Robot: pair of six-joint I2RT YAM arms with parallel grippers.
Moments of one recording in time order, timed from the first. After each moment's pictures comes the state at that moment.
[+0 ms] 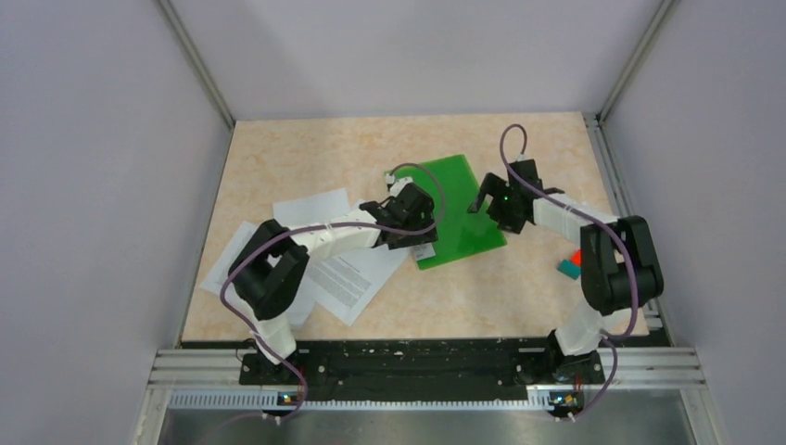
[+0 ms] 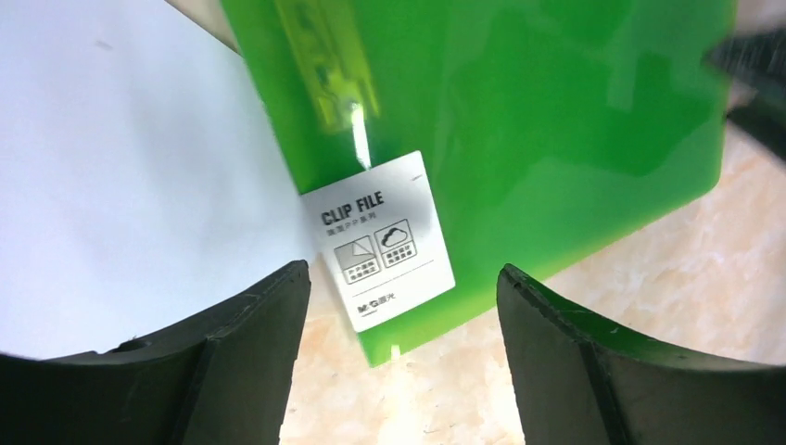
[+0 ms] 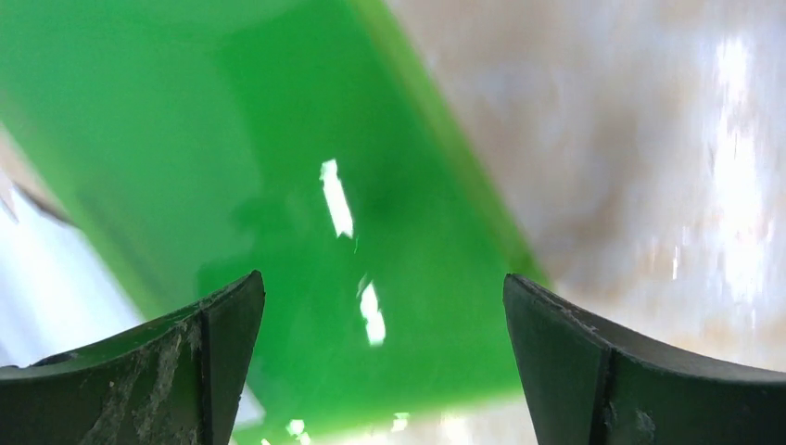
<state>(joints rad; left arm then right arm) -0.80 1.82 1.21 -0.34 -0.14 -0.89 0.22 1.72 1.02 -0.23 -0.11 0.64</state>
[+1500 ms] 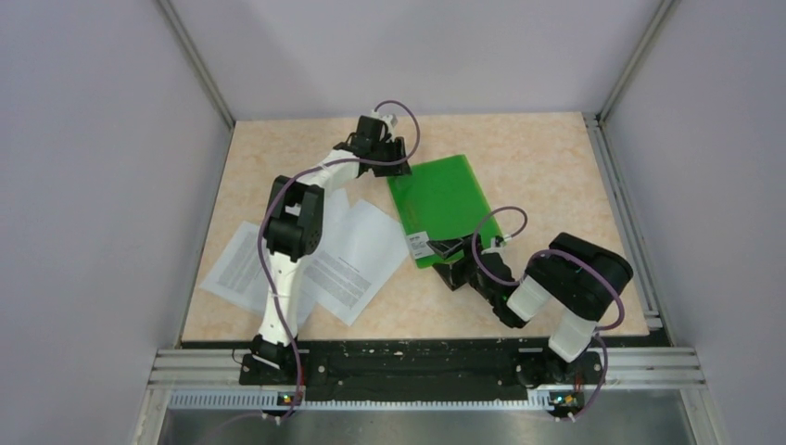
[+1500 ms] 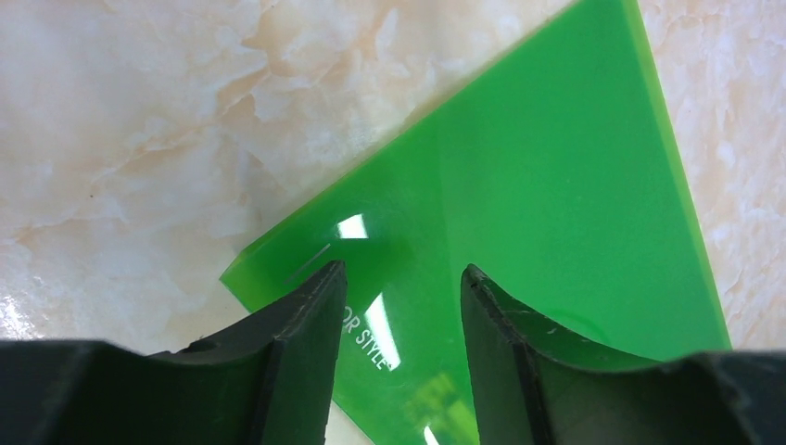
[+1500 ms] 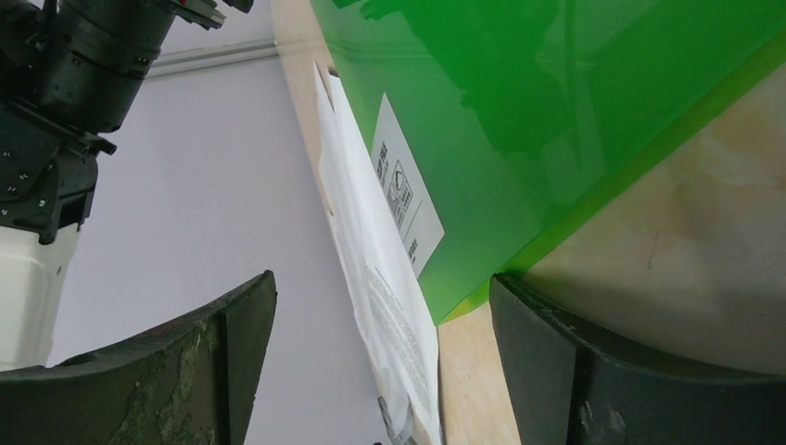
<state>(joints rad) -0.37 2.32 1.84 -0.28 0.30 -0.37 0.77 1.71 0.22 1.16 0.19 1.61</state>
